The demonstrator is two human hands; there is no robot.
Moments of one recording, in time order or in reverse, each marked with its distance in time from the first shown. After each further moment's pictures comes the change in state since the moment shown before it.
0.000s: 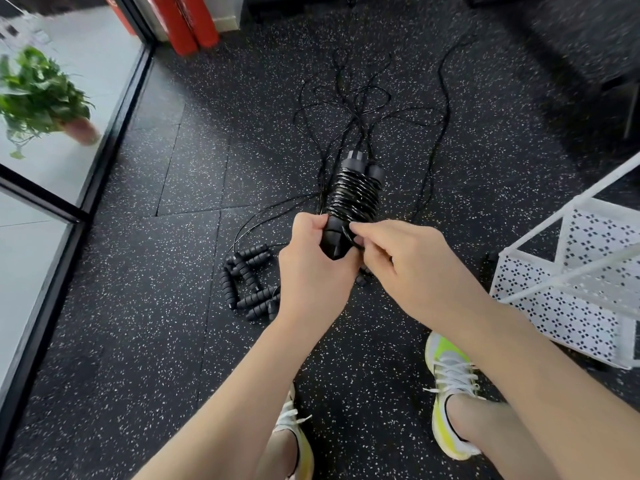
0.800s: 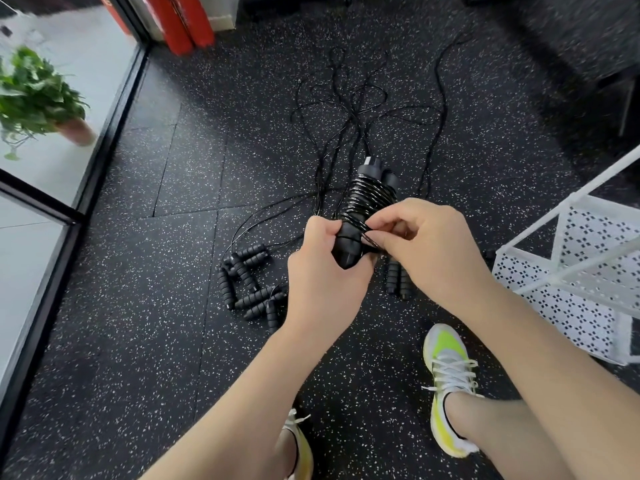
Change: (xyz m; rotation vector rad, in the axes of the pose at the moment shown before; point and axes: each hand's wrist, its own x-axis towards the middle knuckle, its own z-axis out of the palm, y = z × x) left_hand -0.008 -0.002 0.011 0.036 -0.038 0.046; right_hand 0.013 0.008 -0.015 0.200 0.053 0.329
